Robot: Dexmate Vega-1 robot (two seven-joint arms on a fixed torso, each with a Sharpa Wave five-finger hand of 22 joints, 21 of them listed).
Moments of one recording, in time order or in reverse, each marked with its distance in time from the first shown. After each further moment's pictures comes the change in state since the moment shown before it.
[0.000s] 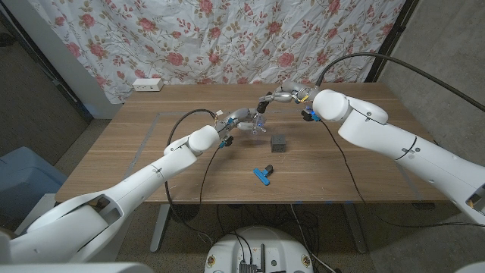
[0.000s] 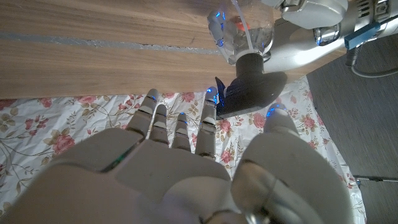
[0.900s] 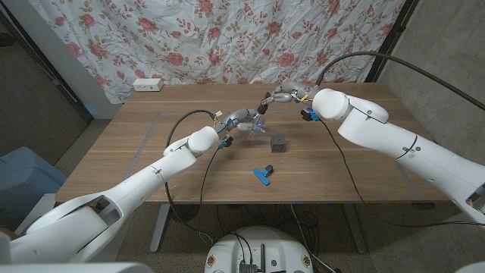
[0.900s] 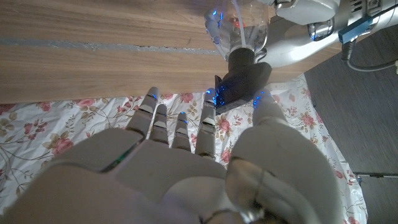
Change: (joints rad) left arm 0.005 0.001 -0.003 0.003 -0.004 -0.006 0.002; left_hand 0.000 0.000 0.012 -0.004 0.000 0.007 0.008 0.004 0.000 0.007 0.007 0.000 0.014 0.000 0.000 0.000 0.015 0.000 0.000 0.000 0.000; right arm 0.002 0.000 0.008 -0.009 0.033 -0.014 0.001; right_hand 0.182 0.074 0.105 -0.091 0.063 -0.023 -0.002 -0.011 0.006 -0.005 -0.013 0.000 0.000 0.011 -0.004 -0.008 -0.009 0.012 -0.012 0.000 0.000
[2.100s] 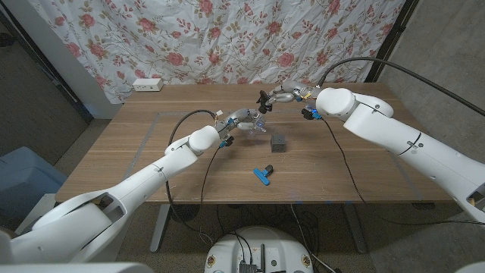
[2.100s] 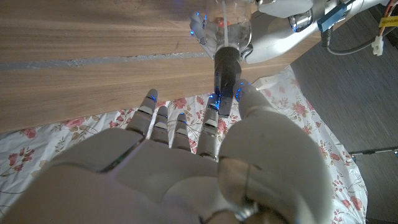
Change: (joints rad) left arm -0.022 -0.022 0.007 0.048 -0.015 -0.022 -0.019; left_hand 0.000 0.000 0.001 0.002 0.000 0.006 0.026 0.003 0.002 0.007 0.007 0.006 0.014 0.000 0.000 0.007 0.003 0.000 0.000 0.000 0.000; right arm -0.014 0.003 0.057 0.077 0.145 0.110 -0.005; right_hand 0.159 0.022 0.081 -0.004 0.089 -0.017 -0.075 -0.020 0.005 -0.012 -0.023 0.000 0.000 -0.017 -0.027 0.000 -0.009 -0.007 -0.029 0.000 0.000
